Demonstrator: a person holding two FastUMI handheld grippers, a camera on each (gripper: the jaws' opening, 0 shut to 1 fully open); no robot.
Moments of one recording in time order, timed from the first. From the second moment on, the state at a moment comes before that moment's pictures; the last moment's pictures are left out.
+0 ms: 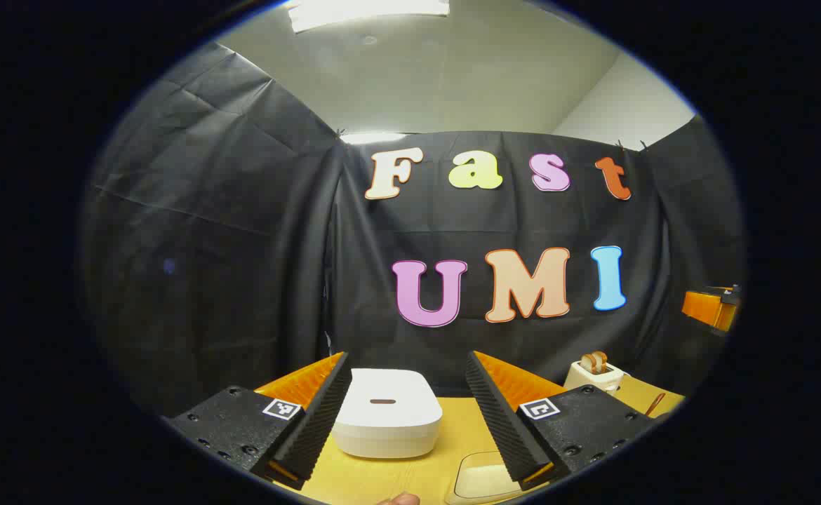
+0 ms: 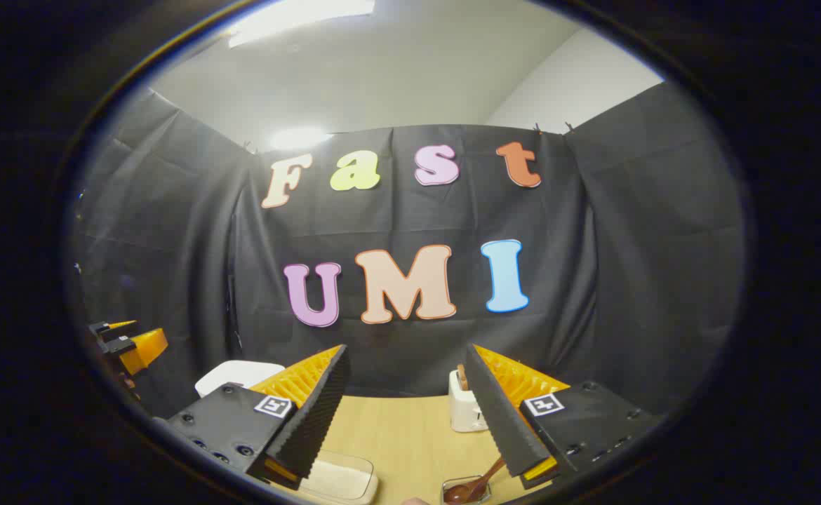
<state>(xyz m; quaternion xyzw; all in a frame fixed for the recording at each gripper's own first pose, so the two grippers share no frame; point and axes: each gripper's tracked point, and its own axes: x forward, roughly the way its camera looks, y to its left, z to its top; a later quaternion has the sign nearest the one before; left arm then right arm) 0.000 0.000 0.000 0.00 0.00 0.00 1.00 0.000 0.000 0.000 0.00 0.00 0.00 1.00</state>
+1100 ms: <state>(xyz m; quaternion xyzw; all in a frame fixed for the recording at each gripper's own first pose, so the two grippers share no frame) 0.005 -0.028 0.002 0.00 0.01 0.02 1.00 0.018 -0.033 -0.013 0.01 0.01 0.04 1.00</state>
